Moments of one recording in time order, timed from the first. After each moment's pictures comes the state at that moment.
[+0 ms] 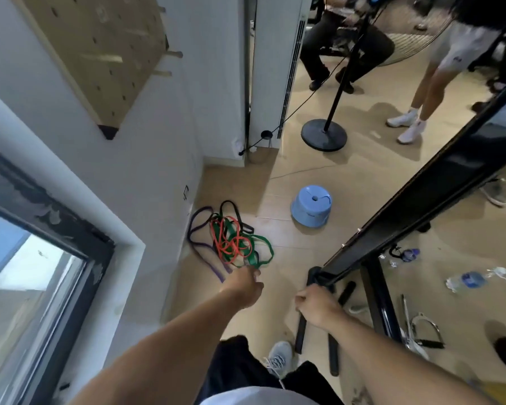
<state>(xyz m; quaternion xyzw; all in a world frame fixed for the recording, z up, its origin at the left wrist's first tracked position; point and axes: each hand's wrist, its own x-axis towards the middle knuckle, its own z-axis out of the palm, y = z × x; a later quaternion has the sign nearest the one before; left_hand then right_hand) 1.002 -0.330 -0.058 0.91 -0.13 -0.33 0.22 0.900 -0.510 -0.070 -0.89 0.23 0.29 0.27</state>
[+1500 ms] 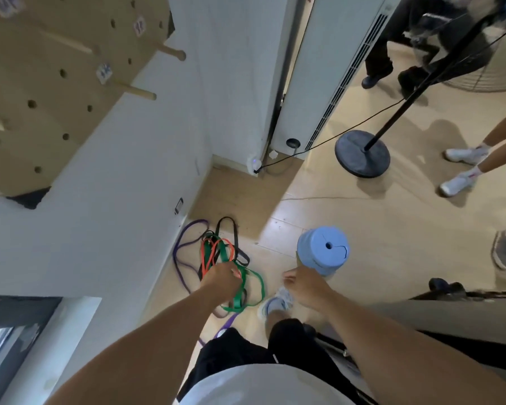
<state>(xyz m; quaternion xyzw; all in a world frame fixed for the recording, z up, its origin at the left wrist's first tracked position) 1.354 -0.444 -0.117 0.89 0.05 -0.38 0.26 1.316 -0.671 -0.101 -0.88 0.16 0.37 0.28</state>
